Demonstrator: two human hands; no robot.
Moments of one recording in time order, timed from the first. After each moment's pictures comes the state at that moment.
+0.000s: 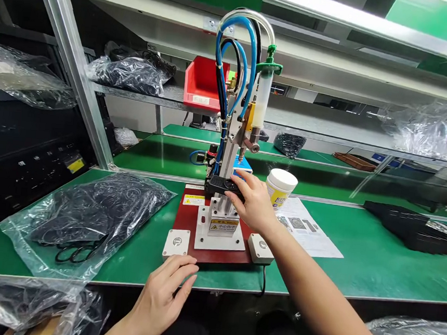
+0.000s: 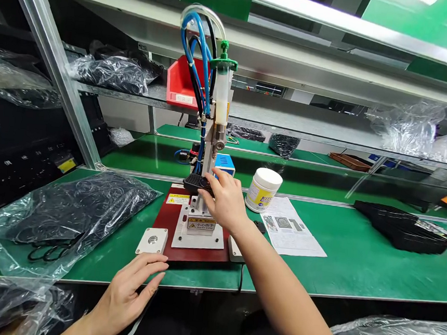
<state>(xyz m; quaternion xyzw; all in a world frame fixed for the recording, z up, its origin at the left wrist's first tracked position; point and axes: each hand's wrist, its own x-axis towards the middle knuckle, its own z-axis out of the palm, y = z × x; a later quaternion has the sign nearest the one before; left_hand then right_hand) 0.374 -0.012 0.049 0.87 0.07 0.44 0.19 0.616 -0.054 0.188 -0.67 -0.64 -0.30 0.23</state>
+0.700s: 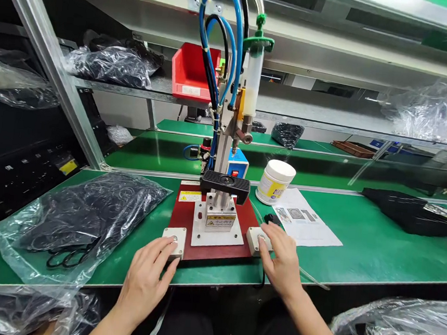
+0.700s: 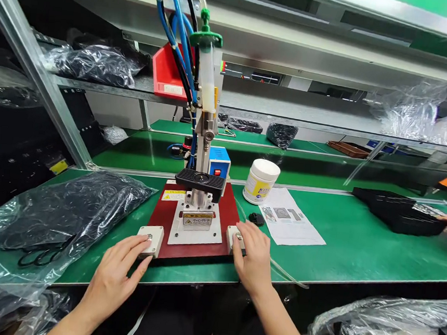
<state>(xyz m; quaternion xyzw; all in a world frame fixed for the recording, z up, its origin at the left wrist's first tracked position) 0.367 0.023 0.030 0.89 0.16 0.43 -0.01 0.630 -0.159 0.070 -0.71 -0.54 -0.32 0.33</state>
